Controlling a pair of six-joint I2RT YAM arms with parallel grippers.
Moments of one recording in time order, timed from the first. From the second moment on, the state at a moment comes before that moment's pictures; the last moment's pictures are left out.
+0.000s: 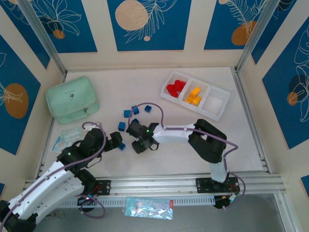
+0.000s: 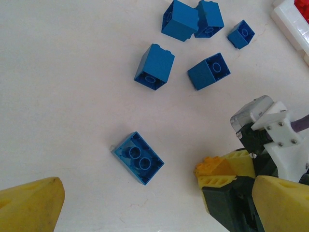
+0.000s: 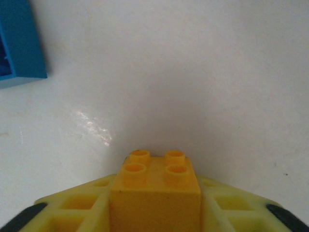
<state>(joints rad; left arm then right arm) -0.68 0.61 0.57 -0.78 -0.23 -0.91 1.09 1.93 1.26 -0.56 0.03 0.37</state>
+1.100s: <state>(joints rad) -0.69 1.15 0.81 -0.40 0.07 -0.71 0.24 1.67 1.39 -0.70 0.06 0.43</state>
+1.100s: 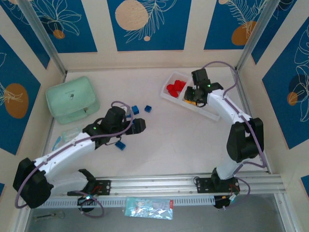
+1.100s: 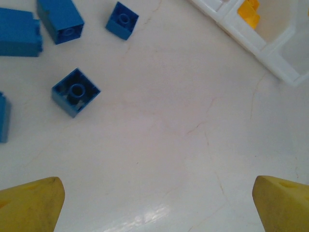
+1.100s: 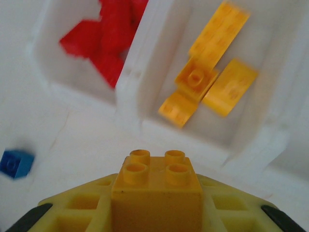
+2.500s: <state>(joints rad) -0.69 1.13 0.80 -0.30 0.05 -0.67 0.47 1.75 1.45 -0.73 0.09 0.38</state>
